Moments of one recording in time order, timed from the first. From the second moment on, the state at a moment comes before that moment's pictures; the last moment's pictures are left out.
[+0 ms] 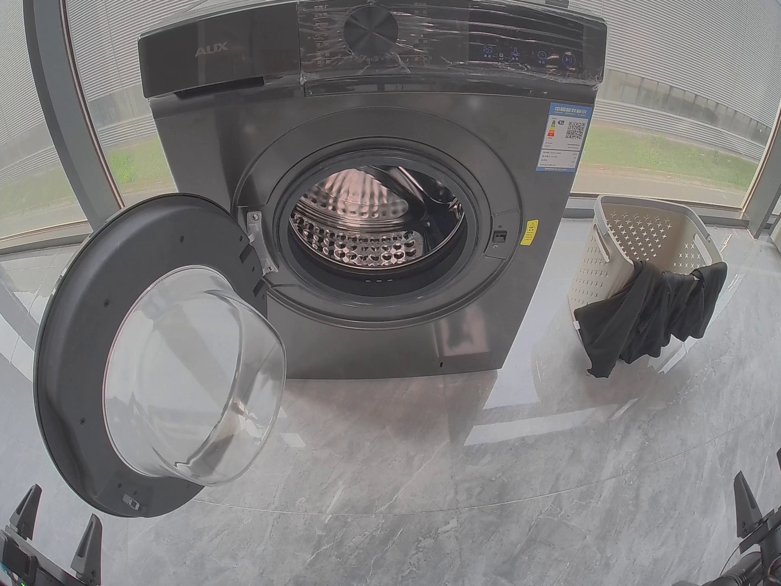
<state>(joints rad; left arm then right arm) 0.00 0.02 -0.02 -0.01 0.01 -0.02 0.01 0.06 -0.02 -0.07 -0.06 0.02</state>
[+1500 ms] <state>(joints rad) 0.00 0.02 -0.02 -0.01 0.01 -0.02 0.00 0.01 -0.02 -0.01 0.01 0.00</state>
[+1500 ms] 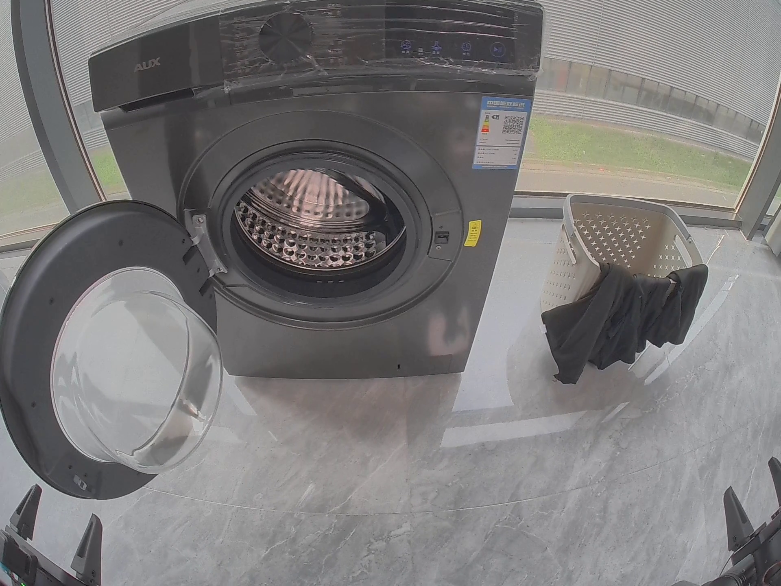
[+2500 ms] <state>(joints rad) 0.00 0.02 -0.02 -0.01 0.01 -0.02 0.00 0.01 -0.02 -0.01 0.01 0.00</state>
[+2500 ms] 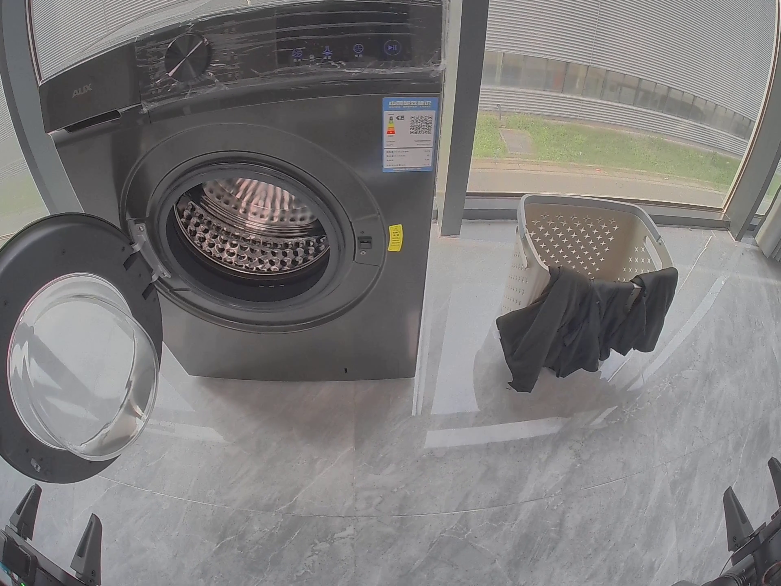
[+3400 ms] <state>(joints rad) 0.00 0.02 -0.02 -0.01 0.01 -0.02 0.00 0.01 -0.02 -0.01 0.01 0.00</state>
